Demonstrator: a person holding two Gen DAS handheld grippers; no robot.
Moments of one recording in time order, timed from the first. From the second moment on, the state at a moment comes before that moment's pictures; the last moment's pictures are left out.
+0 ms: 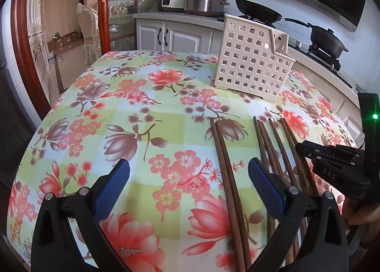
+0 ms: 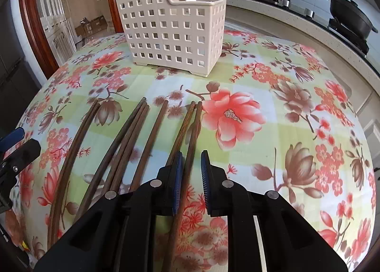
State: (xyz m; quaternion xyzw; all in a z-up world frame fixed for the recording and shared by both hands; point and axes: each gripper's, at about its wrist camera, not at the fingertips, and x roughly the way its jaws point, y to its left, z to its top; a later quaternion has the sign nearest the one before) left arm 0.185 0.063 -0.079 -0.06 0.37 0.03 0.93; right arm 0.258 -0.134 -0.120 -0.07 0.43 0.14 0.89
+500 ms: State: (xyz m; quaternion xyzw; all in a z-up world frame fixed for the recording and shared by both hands) left arm 0.191 0.066 -0.093 -0.08 0.41 0.03 0.91; right arm 0.255 -0.141 -0.122 -0.06 0.43 0.13 0.89
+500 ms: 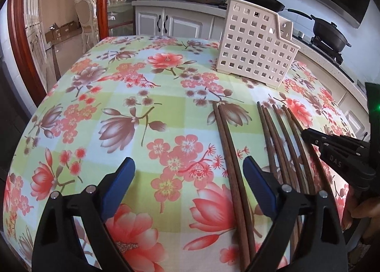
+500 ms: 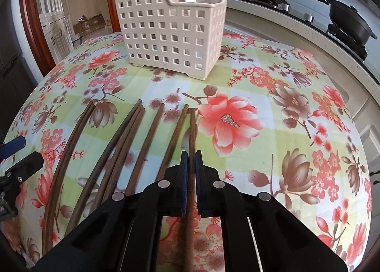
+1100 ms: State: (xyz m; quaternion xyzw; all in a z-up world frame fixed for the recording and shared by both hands) left arm 0.236 0.050 -0.106 -0.06 0.44 0.04 0.90; right arm 0.252 -0.156 -0.122 -0.02 0.42 0.16 0.89
